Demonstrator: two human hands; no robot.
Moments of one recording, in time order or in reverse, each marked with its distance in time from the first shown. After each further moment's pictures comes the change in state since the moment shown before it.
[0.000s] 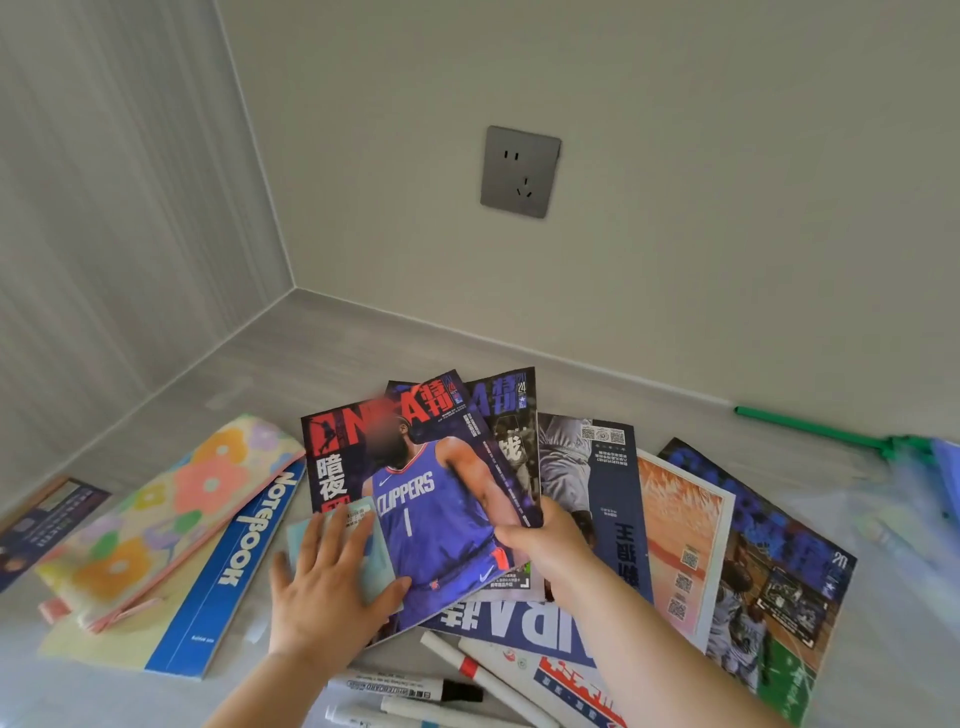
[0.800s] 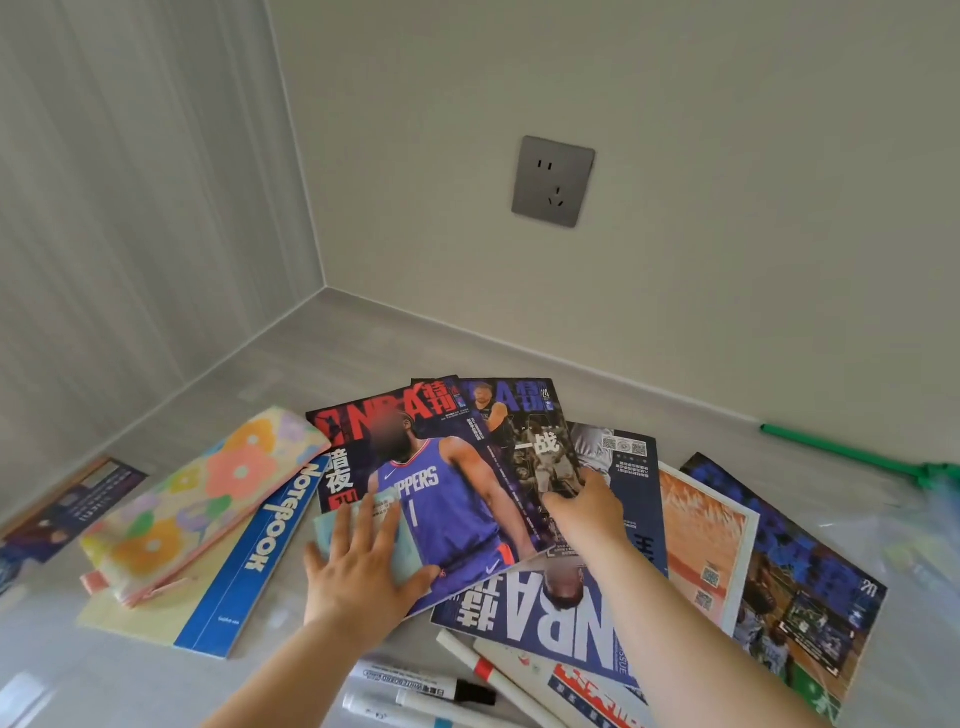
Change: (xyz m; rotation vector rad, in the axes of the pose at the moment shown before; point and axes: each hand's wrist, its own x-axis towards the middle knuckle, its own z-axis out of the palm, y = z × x) left_hand 0.009 0.008 0.001 0.037 -0.112 -0.023; right_hand 0.025 -0.013 -0.013 -0.364 0.278 -0.069
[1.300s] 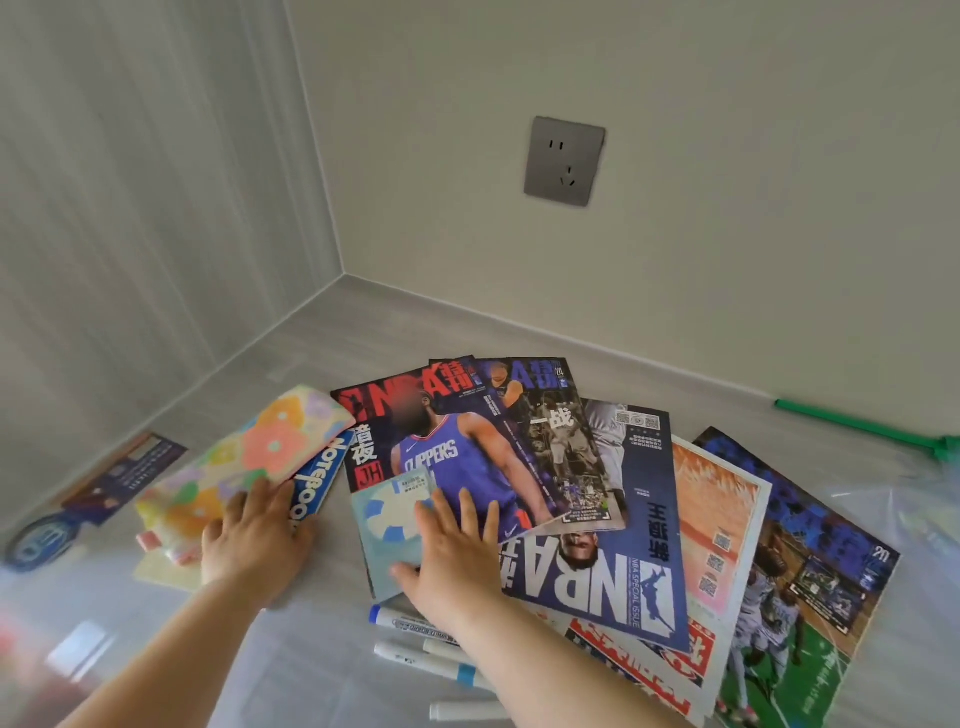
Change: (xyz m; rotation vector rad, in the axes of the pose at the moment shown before) left_hand -0.012 -0.086 -0.042 0.028 0.115 -0.248; right_hand -0.095 -0.020 0.101 -0.599 -0.314 -0.570
